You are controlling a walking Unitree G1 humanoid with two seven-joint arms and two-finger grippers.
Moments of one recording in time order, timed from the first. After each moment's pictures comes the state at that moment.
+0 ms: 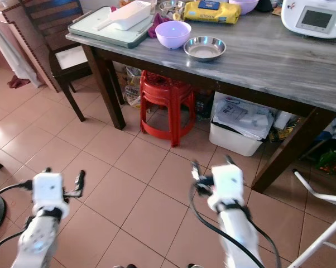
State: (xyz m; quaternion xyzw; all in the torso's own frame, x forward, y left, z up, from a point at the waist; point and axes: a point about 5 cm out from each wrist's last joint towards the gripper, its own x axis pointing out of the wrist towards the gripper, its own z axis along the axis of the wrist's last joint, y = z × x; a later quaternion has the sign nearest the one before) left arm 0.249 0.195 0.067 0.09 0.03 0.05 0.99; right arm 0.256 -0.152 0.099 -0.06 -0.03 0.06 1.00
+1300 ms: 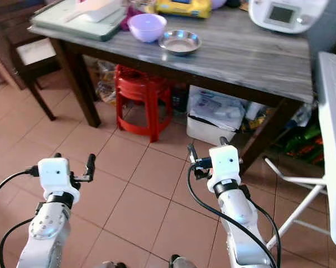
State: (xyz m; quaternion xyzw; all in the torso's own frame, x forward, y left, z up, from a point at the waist) left arm 0.260 0.169 0.095 0.01 -0.01 0.03 1.00; right arm 0.276 -0.155 0.127 -0.08 -0.06 0.09 0.99
